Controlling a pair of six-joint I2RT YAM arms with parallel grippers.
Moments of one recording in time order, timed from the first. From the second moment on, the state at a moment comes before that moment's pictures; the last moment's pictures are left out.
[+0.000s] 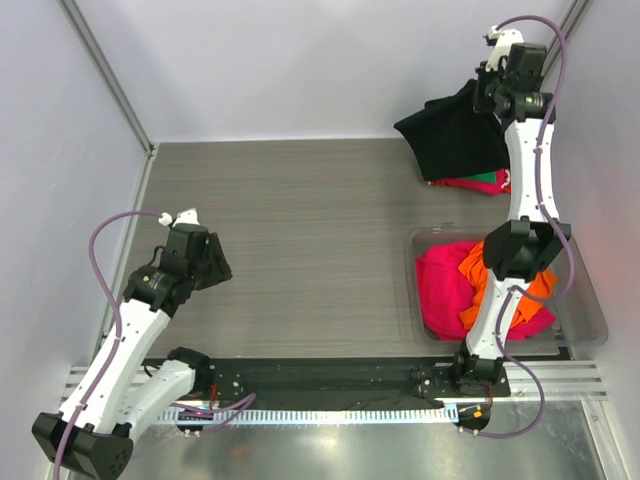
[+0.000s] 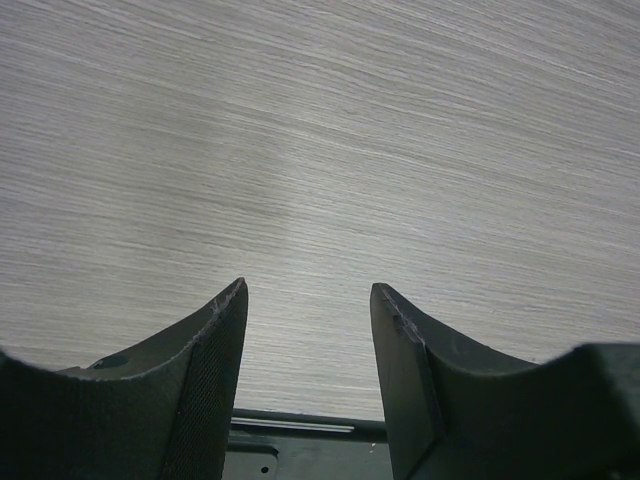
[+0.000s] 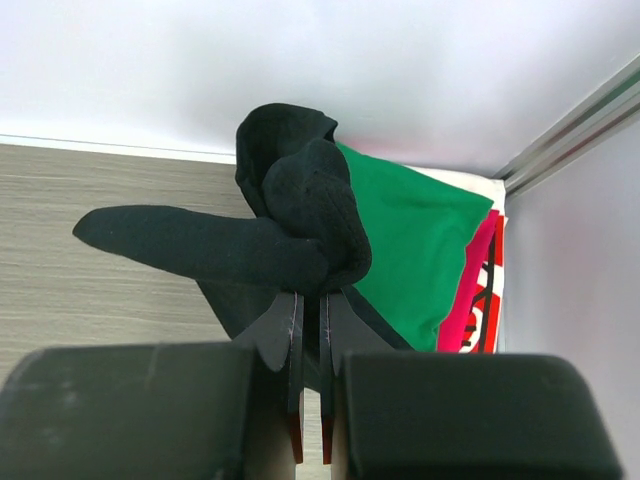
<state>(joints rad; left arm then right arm) -0.32 0.83 0.87 -0.89 -0.21 -0.55 -0.11 2.07 2.40 -0.74 -0.12 -0.15</state>
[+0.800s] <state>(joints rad) -0.32 0.89 0.87 -0.89 -0.23 -0.57 -0.24 2.33 2.45 -0.49 -0.09 -0.05</state>
